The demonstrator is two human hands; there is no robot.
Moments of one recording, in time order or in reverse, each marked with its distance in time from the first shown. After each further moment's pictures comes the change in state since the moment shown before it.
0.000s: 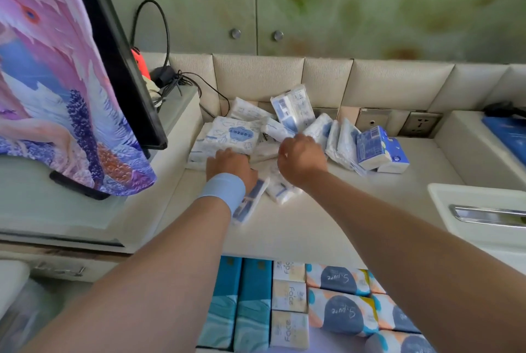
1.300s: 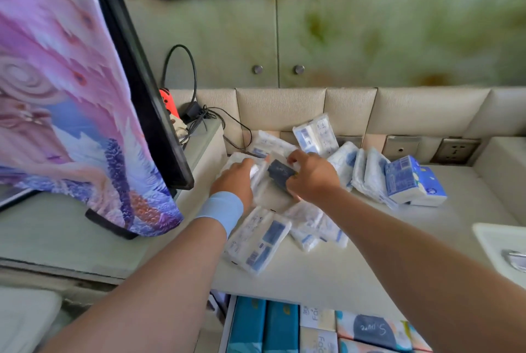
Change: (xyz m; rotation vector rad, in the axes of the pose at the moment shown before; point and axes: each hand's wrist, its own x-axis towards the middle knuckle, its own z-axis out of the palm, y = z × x) left_hand 0.031 -0.047 -0.014 -0.288 0.086 0.037; right_hand 0.039 -0.015 -0.005 0.249 -0.127 0.039
